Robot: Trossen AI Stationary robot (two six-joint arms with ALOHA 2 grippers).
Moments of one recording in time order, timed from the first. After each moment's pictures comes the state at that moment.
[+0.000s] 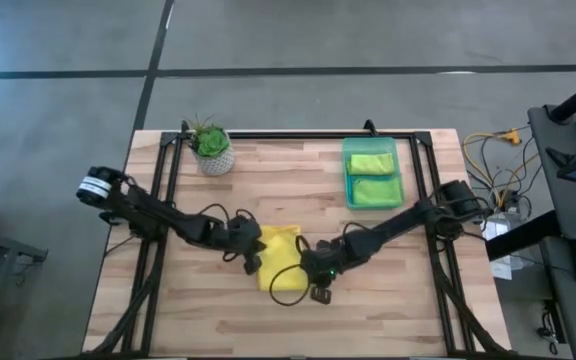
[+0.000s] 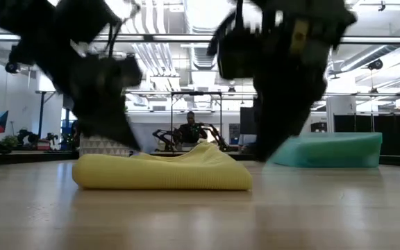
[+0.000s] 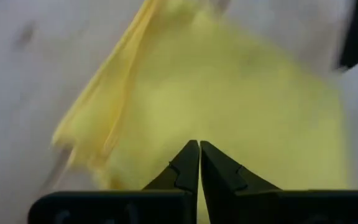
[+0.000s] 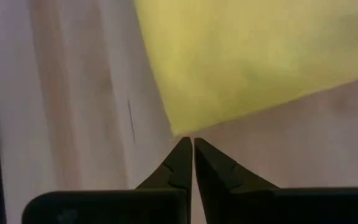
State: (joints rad) left arm -0.26 1.52 0.59 0.15 -0.24 -0.66; right arm 0.32 1.90 1.16 -0.31 -0.10 0.60
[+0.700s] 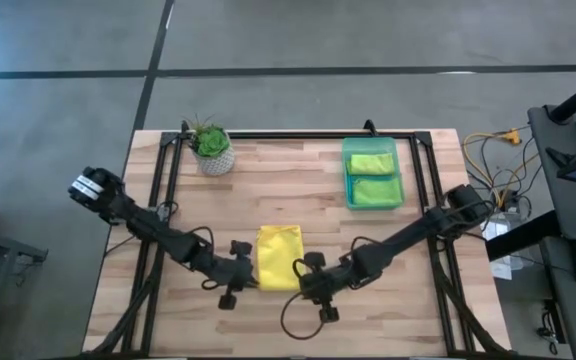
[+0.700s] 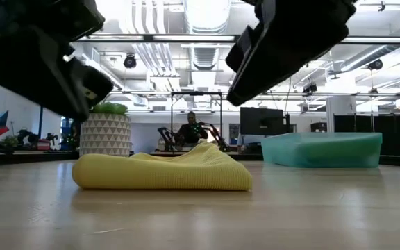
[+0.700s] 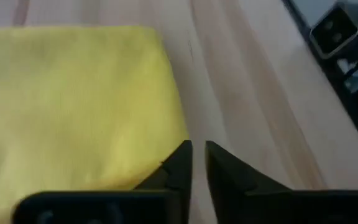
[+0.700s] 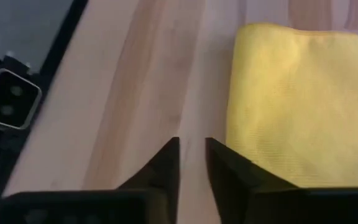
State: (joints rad) left arm -0.53 1.47 0.64 0.14 -0.13 -0.35; right arm 0.46 1.87 1.20 -0.19 0.06 0.25
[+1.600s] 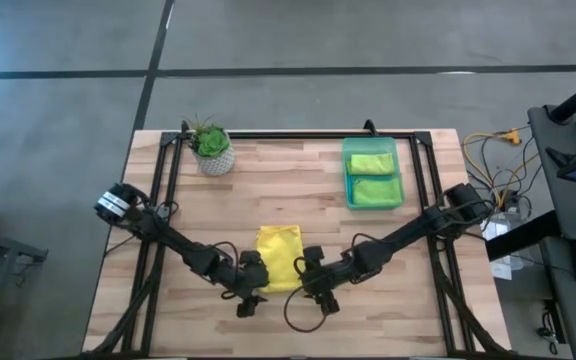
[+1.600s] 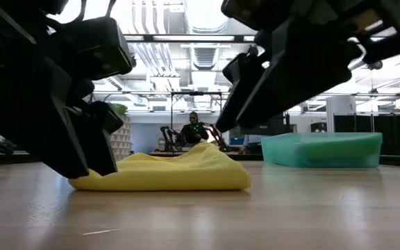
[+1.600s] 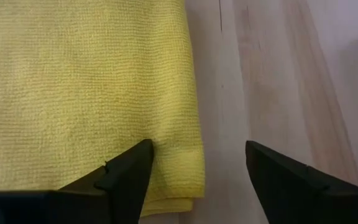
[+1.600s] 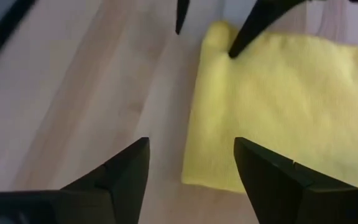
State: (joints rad) left arm -0.53 1.74 0.79 0.11 -0.14 -0.53; right arm 0.43 1.88 1.10 -0.06 0.11 0.09
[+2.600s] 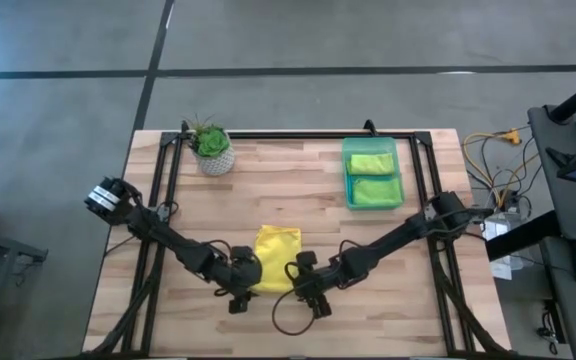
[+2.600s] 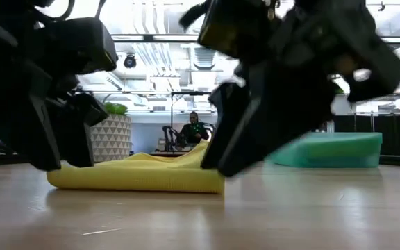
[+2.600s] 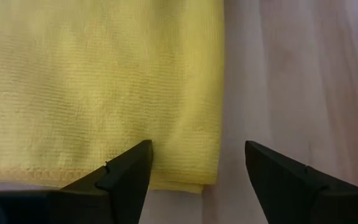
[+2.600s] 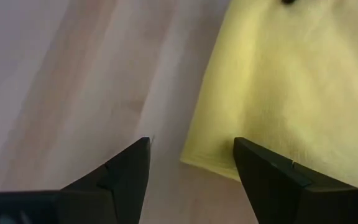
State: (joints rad) left arm -0.53 1.65 0.78 -0.07 -0.16 -0.54; right arm 0.43 2.02 1.19 -0.08 0.07 0.12
